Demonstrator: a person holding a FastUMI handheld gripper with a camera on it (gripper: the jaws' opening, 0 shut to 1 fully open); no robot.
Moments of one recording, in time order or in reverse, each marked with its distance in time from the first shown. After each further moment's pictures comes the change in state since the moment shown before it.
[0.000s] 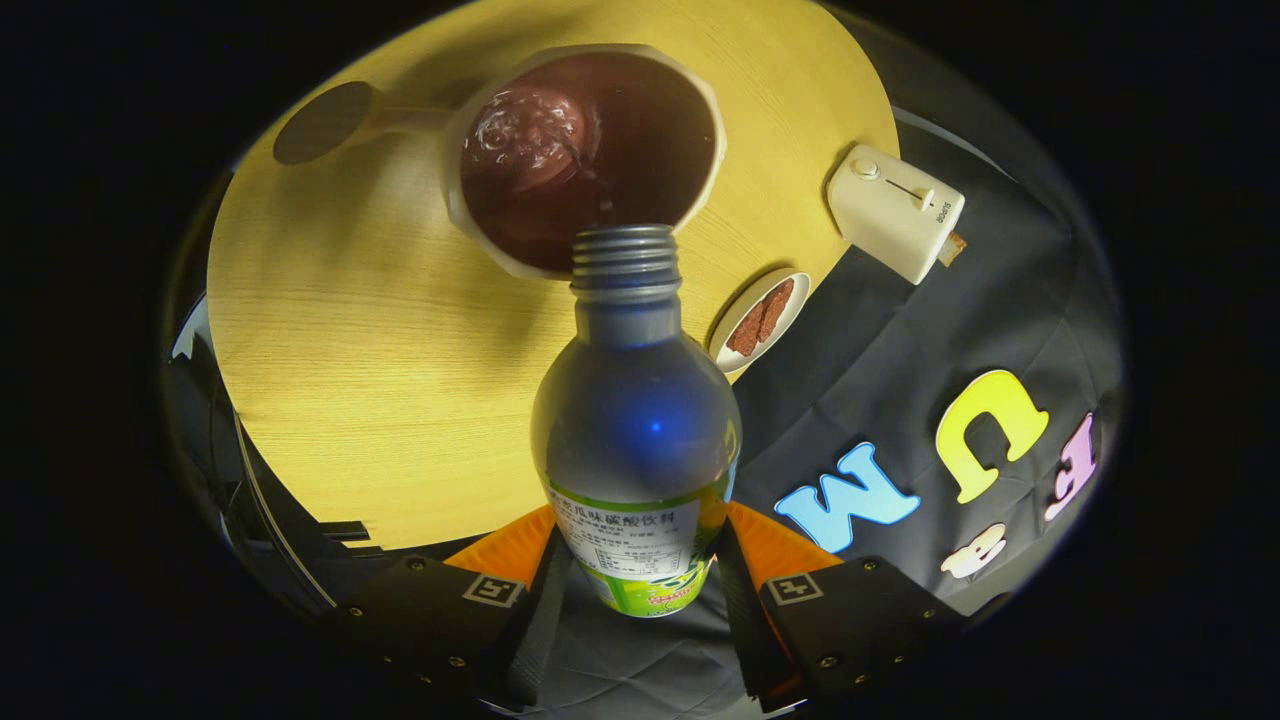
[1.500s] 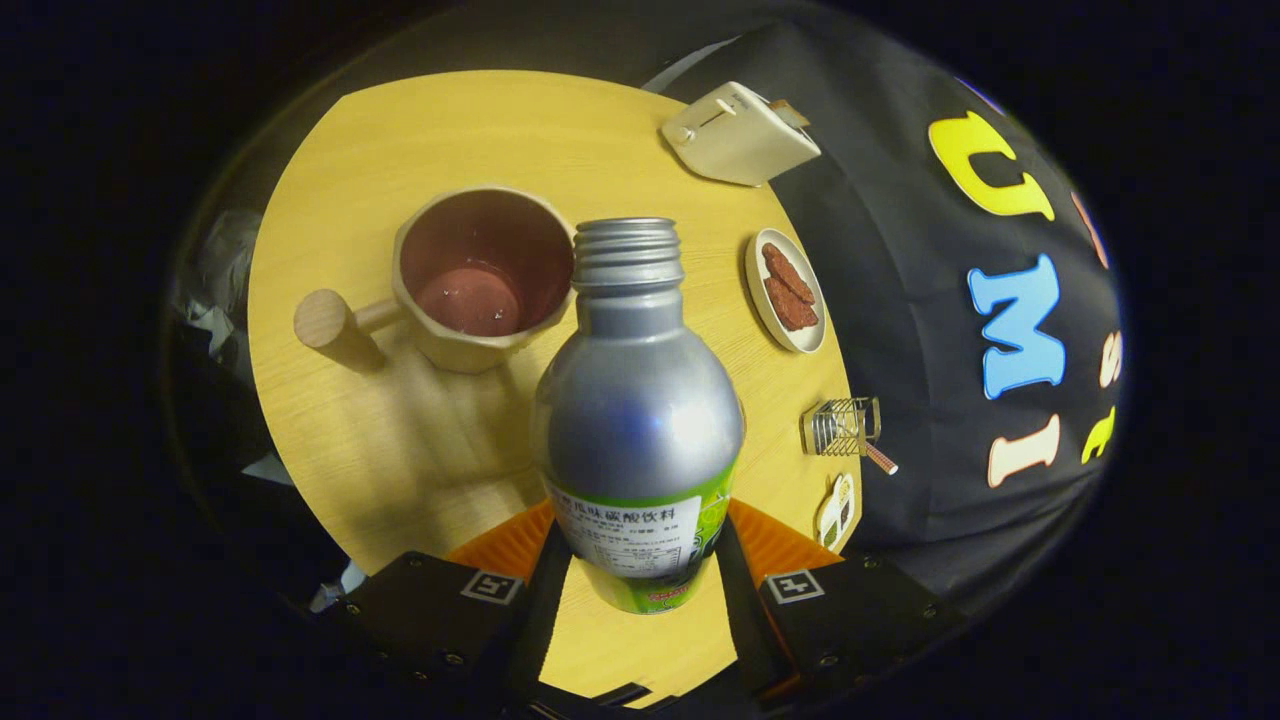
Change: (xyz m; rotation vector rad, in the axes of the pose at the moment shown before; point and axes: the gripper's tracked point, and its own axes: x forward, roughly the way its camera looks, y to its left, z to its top) arm 0.012 0.073 0.031 0.912 -0.439 0.349
